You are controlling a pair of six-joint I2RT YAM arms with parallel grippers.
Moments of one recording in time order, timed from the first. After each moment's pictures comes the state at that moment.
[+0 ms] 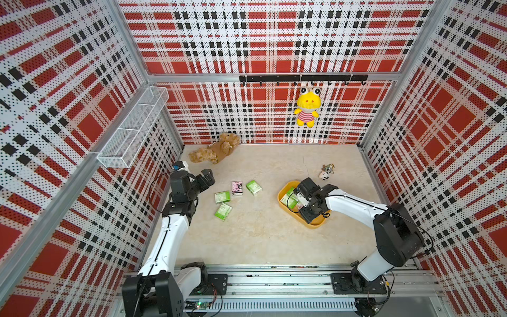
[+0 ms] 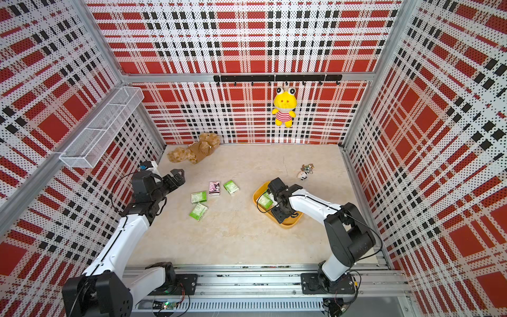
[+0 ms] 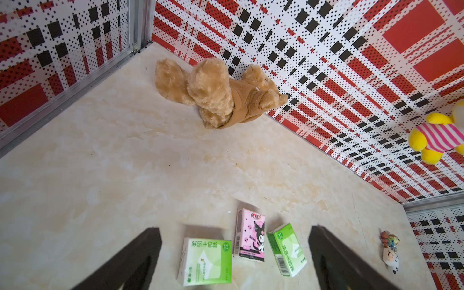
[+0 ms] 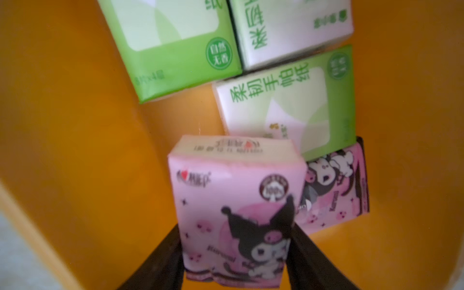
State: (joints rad) left arm 0.12 1.09 0.75 -0.11 0.14 -0.49; right arm 0.59 1.62 1.03 -0.77 0.13 -0.05
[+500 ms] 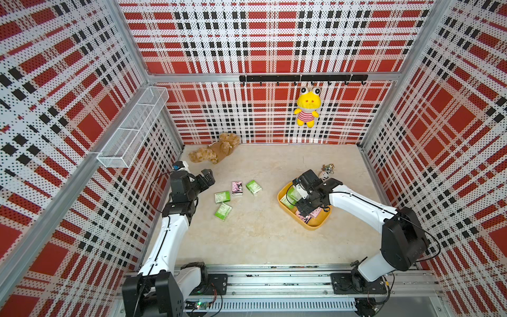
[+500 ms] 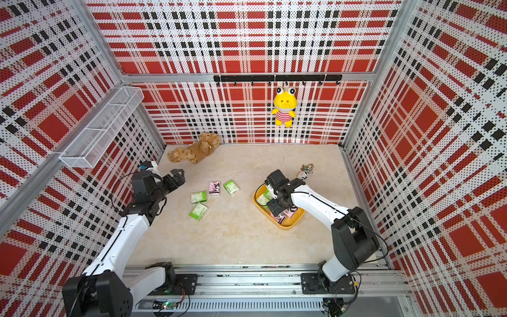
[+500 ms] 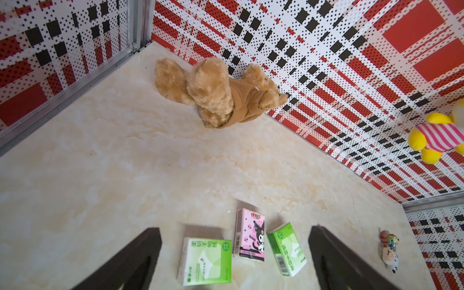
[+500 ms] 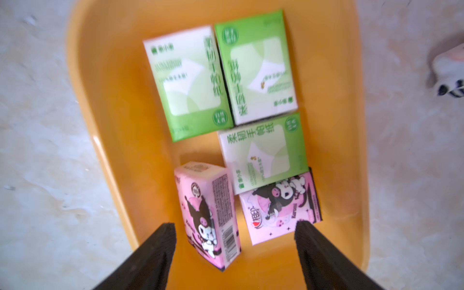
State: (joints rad) left arm 0.13 1.09 0.75 -0.11 0.15 -0.49; right arm 0.57 1.56 1.16 -0.81 0.10 -0.03
